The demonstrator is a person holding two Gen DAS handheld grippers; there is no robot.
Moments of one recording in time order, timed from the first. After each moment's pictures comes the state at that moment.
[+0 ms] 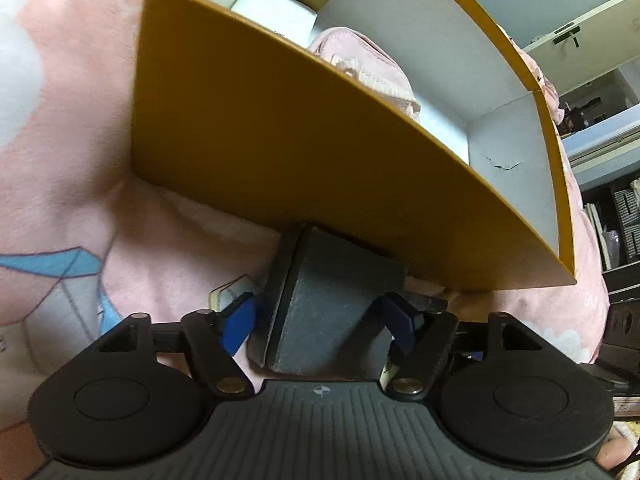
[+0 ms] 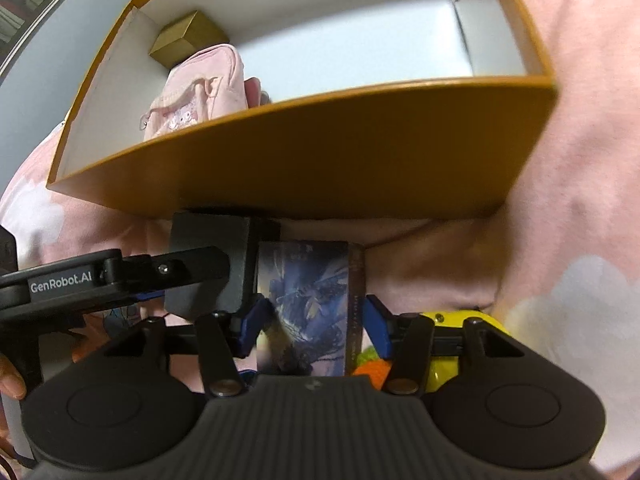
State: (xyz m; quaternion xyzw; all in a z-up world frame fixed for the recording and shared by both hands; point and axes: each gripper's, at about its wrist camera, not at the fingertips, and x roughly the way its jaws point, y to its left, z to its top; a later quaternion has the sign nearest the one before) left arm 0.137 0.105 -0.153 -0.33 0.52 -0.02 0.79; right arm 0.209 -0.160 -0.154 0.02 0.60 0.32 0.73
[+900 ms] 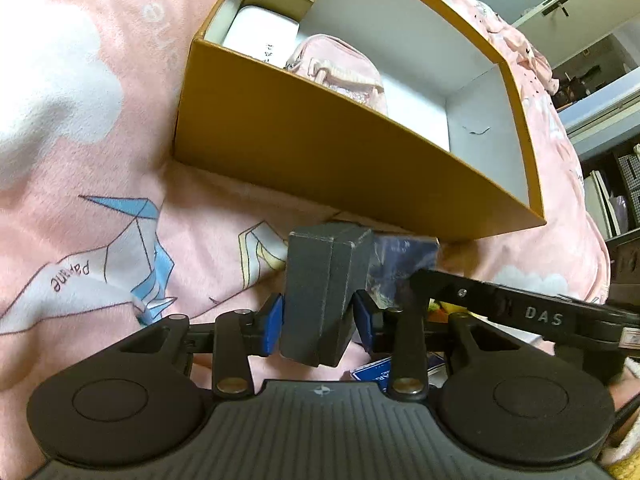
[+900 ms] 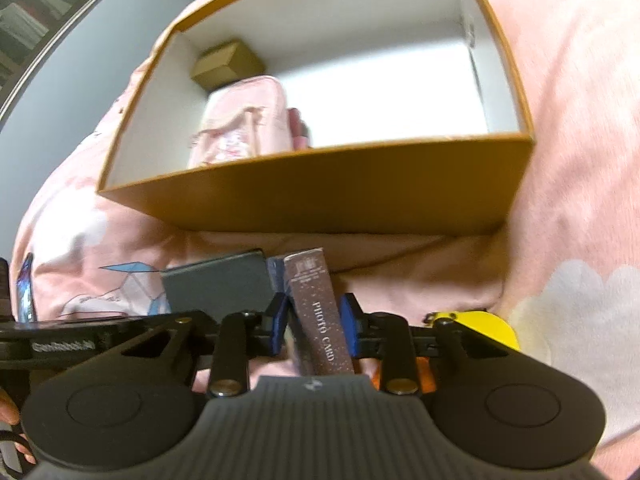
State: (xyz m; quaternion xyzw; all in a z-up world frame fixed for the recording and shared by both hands) left arm 0.081 0.101 -0.107 -0.28 0.54 -0.02 0.80; right arm 0.191 -0.157 -0.119 0.03 0.56 0.35 0.75
